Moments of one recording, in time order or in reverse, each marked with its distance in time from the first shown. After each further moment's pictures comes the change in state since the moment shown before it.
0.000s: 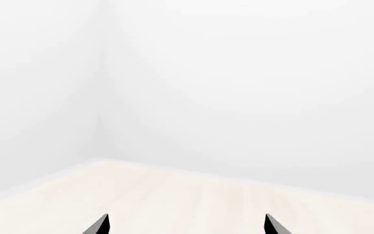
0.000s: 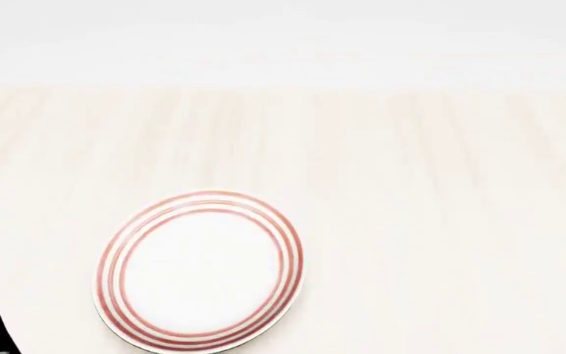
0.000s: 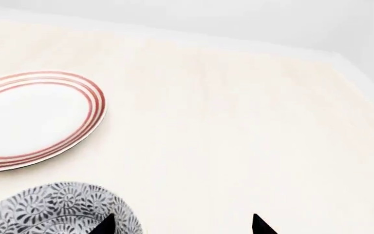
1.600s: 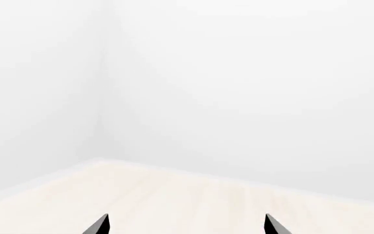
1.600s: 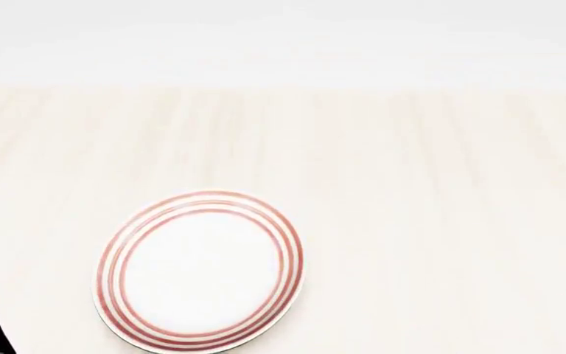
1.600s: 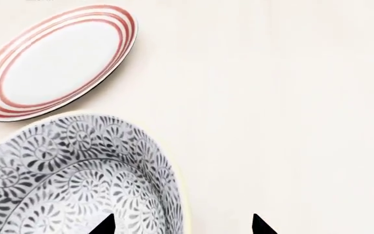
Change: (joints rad) left arm 0.008 -0.048 0.028 0.023 -0.036 -0.002 -0.052; right arm -0.183 -0.029 -0.344 0.361 -0.548 -0.392 -0.580
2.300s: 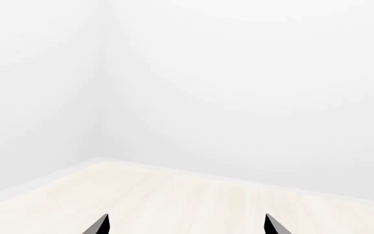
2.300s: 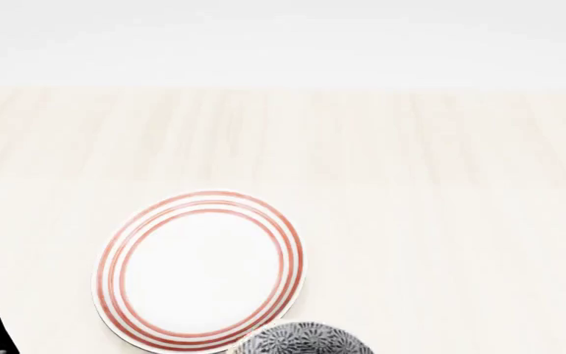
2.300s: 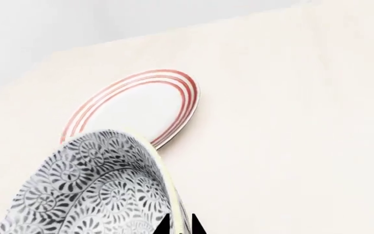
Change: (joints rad) left arm -0.010 -0.017 0.016 -0.002 -0.009 -0.005 -0.015; right arm 0.045 -0.044 -0.070 -0.019 -0.053 -0.169 -0.139
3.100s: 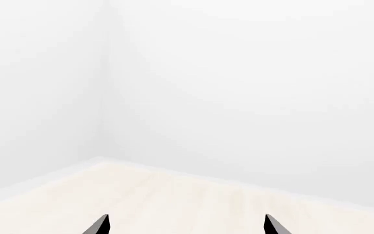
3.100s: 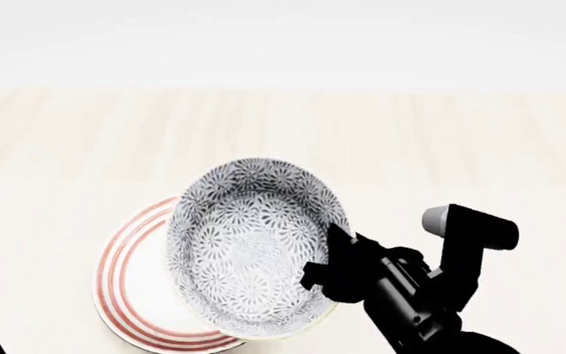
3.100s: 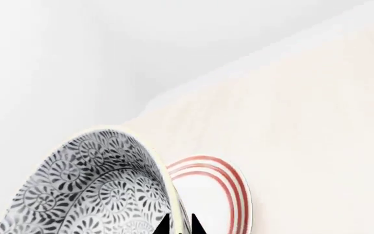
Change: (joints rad) left arm 0.028 -0.021 -0.011 0.037 -0.035 0.010 -0.021; right arm 0.608 -0.239 -0.178 0.672 -0.088 -0.129 -0.146
